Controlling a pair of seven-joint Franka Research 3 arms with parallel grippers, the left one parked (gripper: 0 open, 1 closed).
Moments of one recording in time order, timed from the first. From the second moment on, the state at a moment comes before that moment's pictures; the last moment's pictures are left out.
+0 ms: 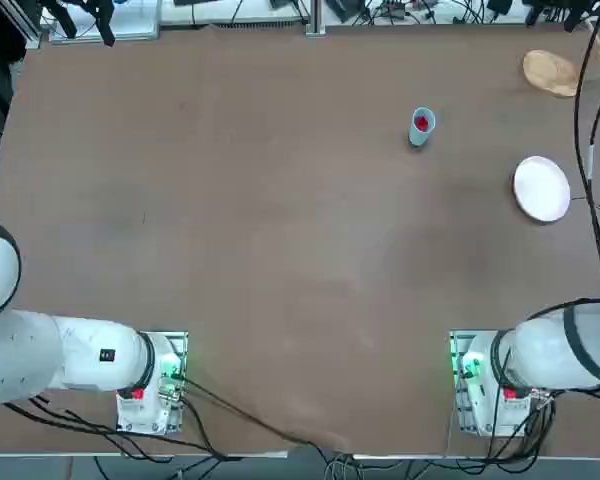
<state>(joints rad) 0.05 0.10 -0.07 -1.44 0.00 1.41 0.21</state>
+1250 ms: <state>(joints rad) 0.16 0.13 -0.06 -1.53 0.00 1.57 0.37</state>
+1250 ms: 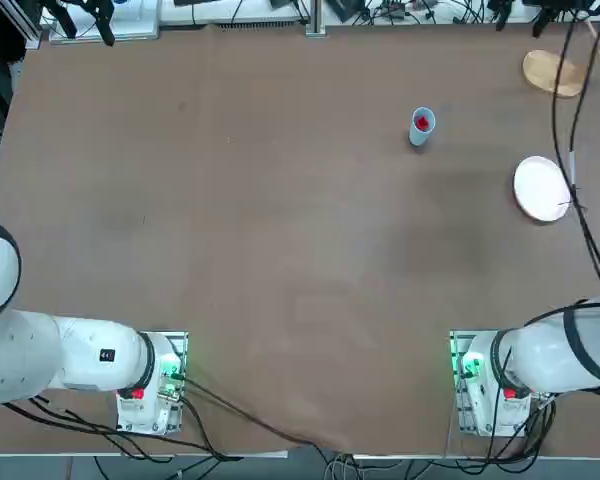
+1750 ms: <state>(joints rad) 0.26 0.29 -0.06 -1.57 0.00 1.79 0.52</state>
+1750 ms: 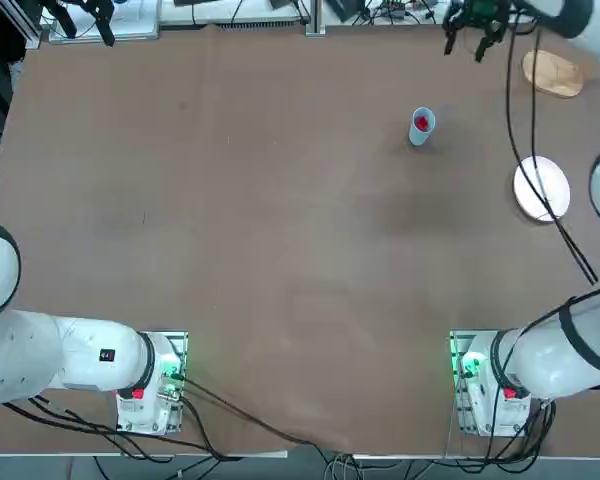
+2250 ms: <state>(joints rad) 0.28 0.37 -0.05 -1.67 0.00 2.07 0.61</state>
